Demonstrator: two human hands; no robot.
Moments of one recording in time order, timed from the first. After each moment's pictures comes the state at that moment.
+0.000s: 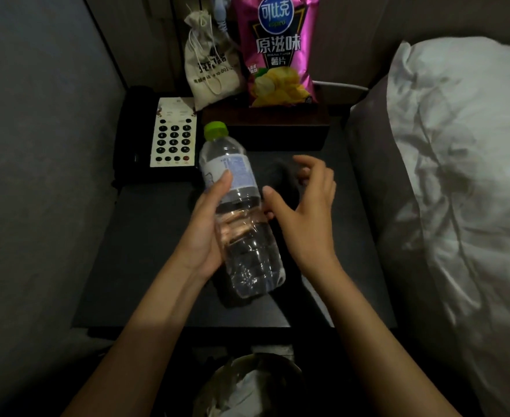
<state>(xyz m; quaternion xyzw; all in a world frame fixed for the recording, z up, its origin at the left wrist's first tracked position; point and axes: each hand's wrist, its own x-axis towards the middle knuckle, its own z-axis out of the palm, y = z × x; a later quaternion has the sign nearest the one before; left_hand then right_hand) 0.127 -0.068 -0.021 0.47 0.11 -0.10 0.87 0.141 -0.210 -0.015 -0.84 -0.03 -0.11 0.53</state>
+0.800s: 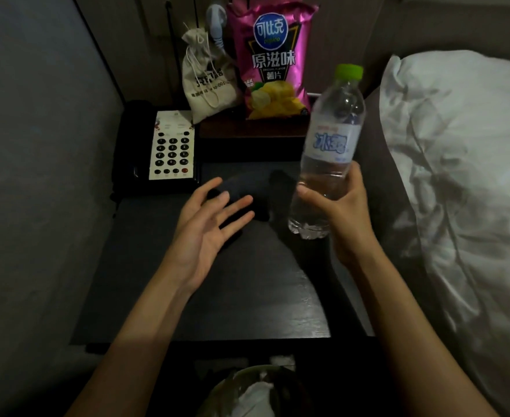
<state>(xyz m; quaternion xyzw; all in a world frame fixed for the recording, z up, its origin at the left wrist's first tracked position) 0.128 -0.055 -0.016 0.43 0.09 -0.03 0.90 0.176 -0.260 -0.018 -0.71 0.01 -0.07 0.70</state>
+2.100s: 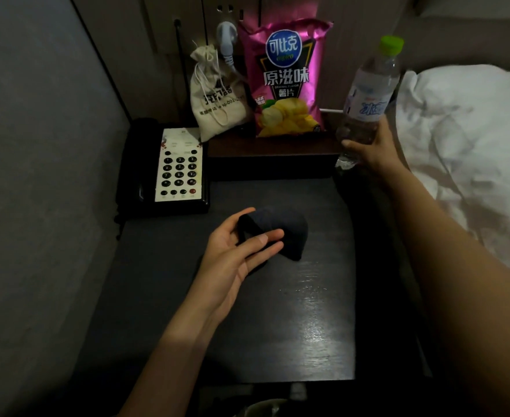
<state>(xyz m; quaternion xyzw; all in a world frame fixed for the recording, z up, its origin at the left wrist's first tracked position) 0.146 -0.065 -0.038 0.43 0.10 -0.08 0.89 0.362 -0.317 -0.031 -0.79 -0.01 -0.11 0.61</state>
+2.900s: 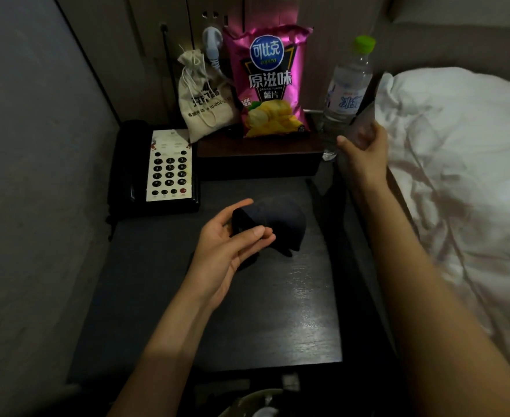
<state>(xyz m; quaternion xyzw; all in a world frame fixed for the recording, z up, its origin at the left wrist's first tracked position) 0.147 -0.069 -0.031 0.46 0.06 -0.07 0.88 0.310 -0.297 -0.017 -0.74 0.10 -0.20 0.64</state>
